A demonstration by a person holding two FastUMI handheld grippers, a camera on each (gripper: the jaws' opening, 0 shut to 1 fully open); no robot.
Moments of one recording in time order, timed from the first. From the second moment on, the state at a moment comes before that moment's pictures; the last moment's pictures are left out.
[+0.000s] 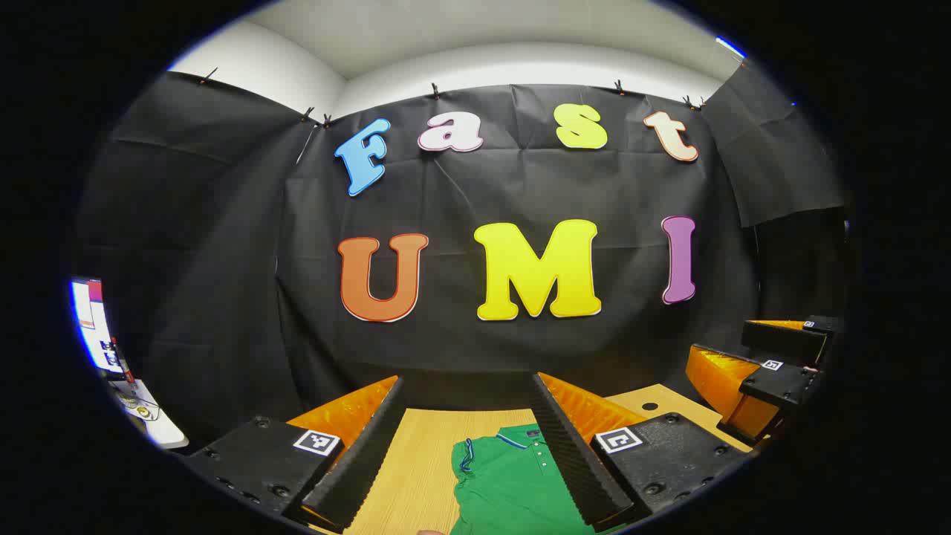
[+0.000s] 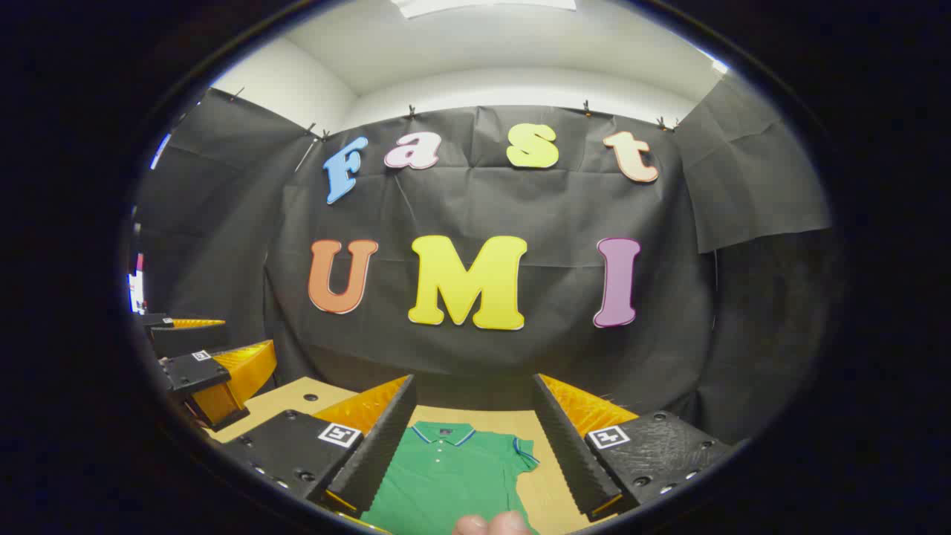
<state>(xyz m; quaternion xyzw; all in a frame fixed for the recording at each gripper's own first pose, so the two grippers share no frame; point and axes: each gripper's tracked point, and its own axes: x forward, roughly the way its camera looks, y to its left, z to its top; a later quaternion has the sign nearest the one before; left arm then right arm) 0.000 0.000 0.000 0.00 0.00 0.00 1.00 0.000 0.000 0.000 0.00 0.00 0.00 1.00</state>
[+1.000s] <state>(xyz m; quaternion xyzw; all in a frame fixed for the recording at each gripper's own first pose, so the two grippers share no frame) -0.006 -0.003 -0.002 0.01 0.00 0.01 1.00 -0.003 -0.005 -0.013 -0.01 0.01 0.02 1.00</state>
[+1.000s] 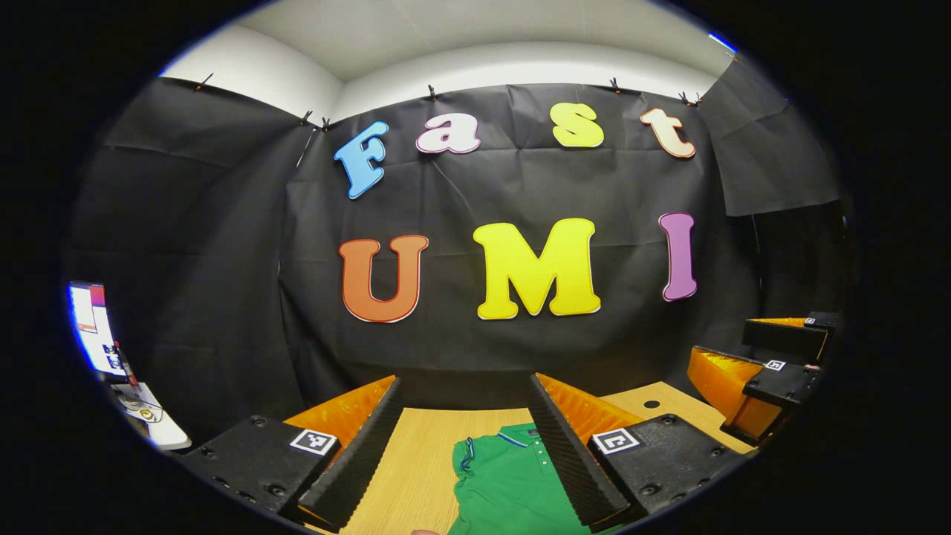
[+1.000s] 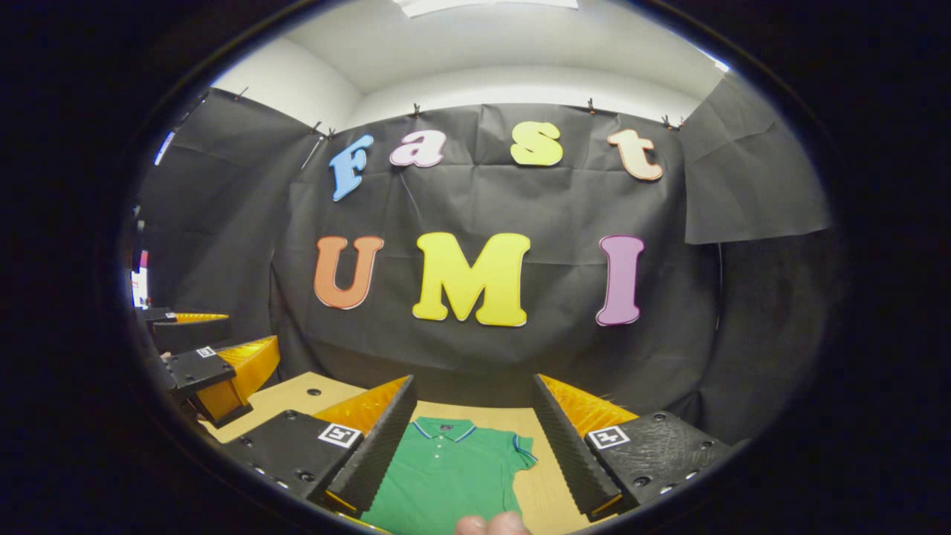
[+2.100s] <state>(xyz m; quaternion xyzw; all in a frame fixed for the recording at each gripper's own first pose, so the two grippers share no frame) 0.075 -0.002 -0.032 0.00 0.06 0.05 1.00 0.200 -0.106 -0.257 -0.04 0.27 0.05 0.96</state>
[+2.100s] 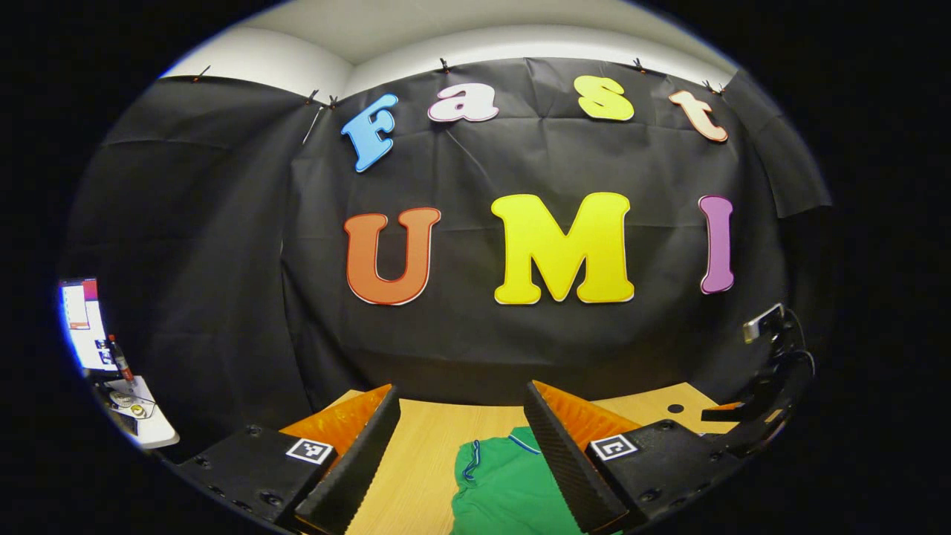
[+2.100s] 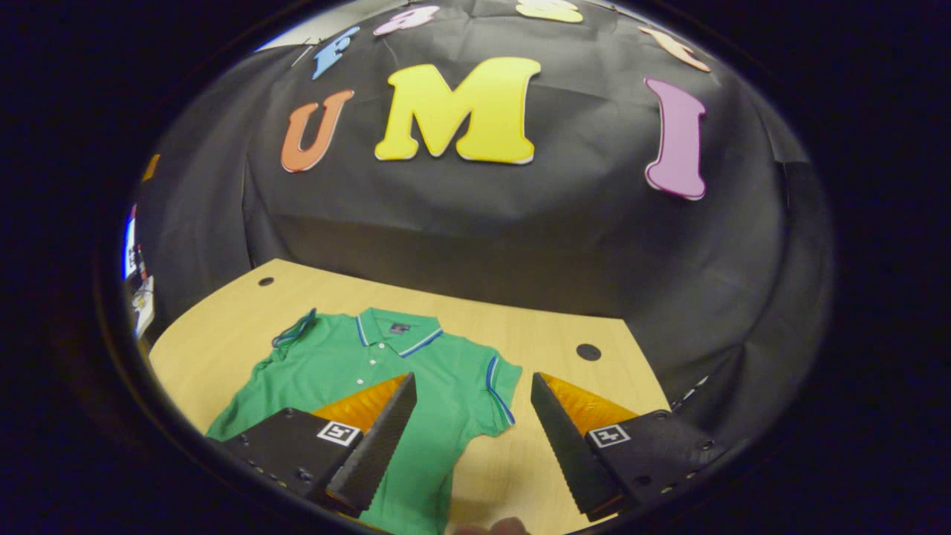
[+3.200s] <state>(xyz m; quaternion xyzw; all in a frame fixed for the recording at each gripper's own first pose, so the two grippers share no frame) 0.099 -0.023 -0.058 0.01 0.11 0.06 0.99 0.262 -0.132 -0.405 -0.01 0.42 0.08 0.91</state>
